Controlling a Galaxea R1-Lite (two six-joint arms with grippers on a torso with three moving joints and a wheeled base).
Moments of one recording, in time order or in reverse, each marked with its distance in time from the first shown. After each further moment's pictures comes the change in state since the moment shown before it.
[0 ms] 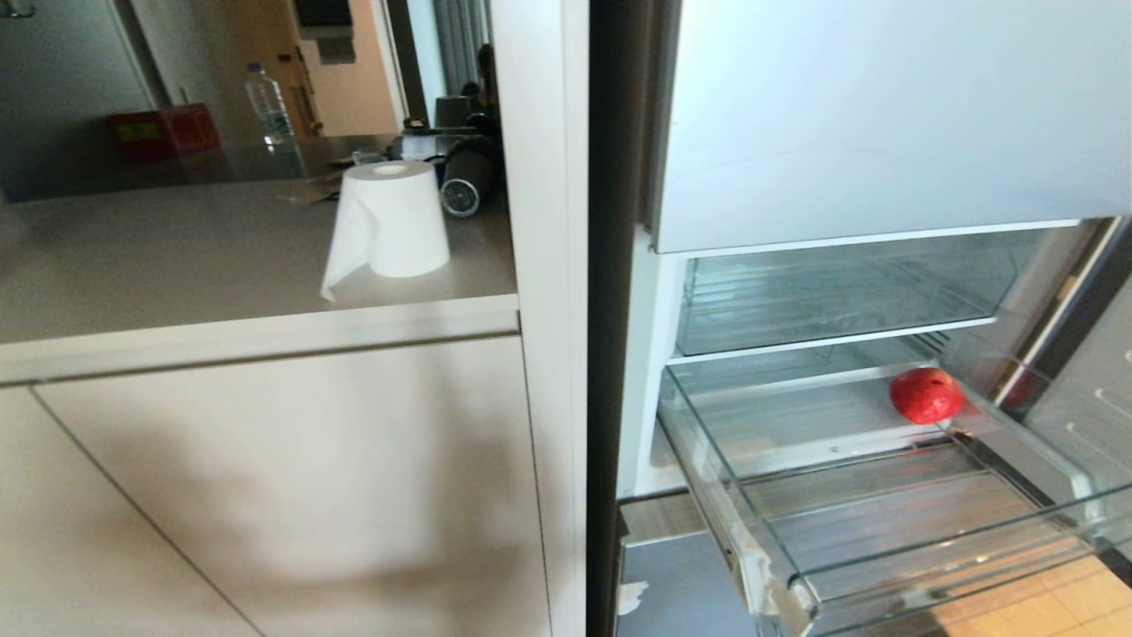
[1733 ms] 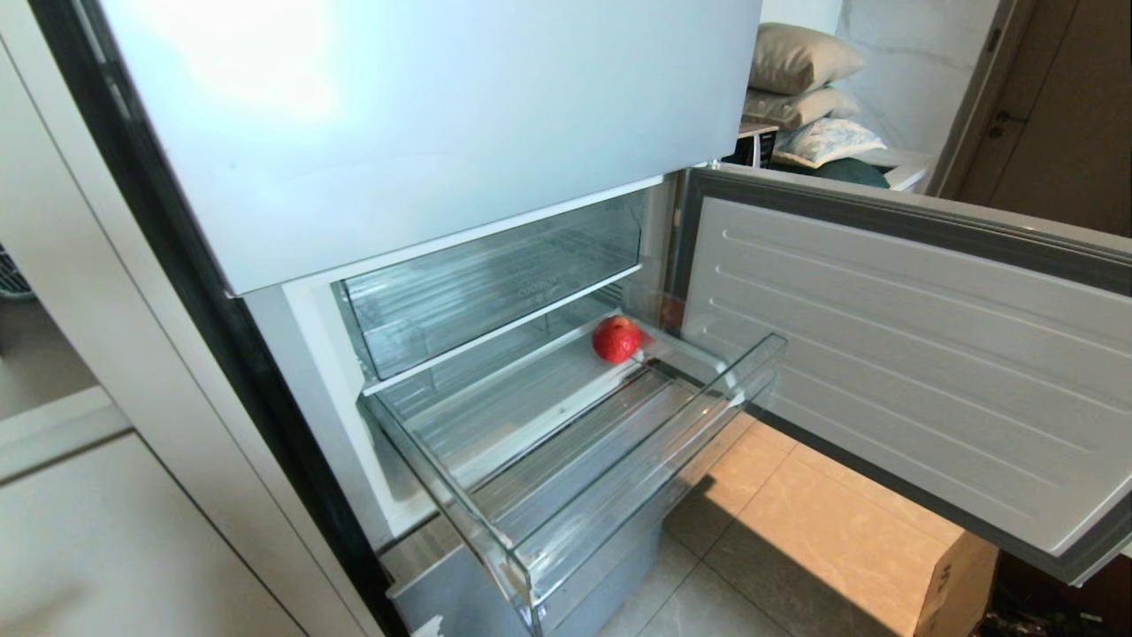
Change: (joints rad) left arm 0.000 0.000 0.000 0.000 0.000 0.000; right arm -0.206 0.576 -0.274 -0.062 -0.305 0.269
